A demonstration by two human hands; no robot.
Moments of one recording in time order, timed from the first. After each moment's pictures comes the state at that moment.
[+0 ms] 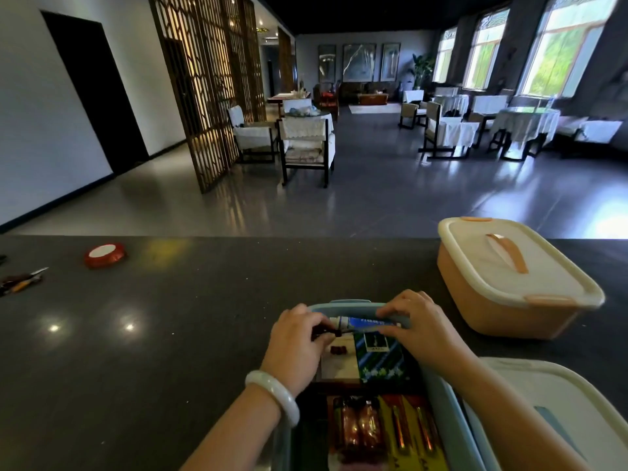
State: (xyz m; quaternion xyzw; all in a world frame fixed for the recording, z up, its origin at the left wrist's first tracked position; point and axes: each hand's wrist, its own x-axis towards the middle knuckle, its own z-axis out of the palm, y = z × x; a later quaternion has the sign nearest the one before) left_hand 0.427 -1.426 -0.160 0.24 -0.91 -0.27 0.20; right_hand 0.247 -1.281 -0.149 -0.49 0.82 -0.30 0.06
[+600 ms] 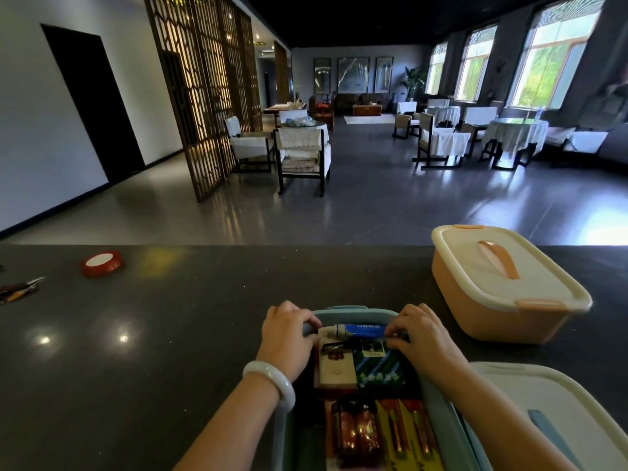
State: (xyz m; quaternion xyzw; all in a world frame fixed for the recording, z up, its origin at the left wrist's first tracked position) left_hand 0.421 -1.444 -0.160 0.28 -0.91 -0.25 0.19; right_hand 0.237 -1.272 -0.169 -0.50 0.84 -0.20 0.02
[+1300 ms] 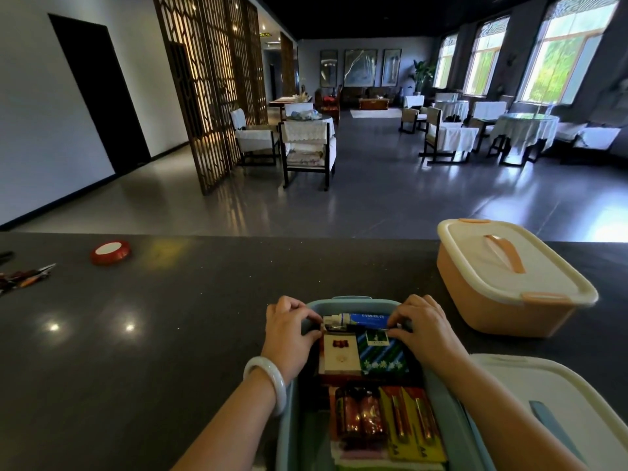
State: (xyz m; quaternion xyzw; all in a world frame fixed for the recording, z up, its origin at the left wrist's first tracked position) left_hand 0.432 -1.443 -0.179 0.29 -0.88 -0.30 0.22; right_hand 0.237 -1.274 -0.175 -0.50 0.84 -0.23 0.02
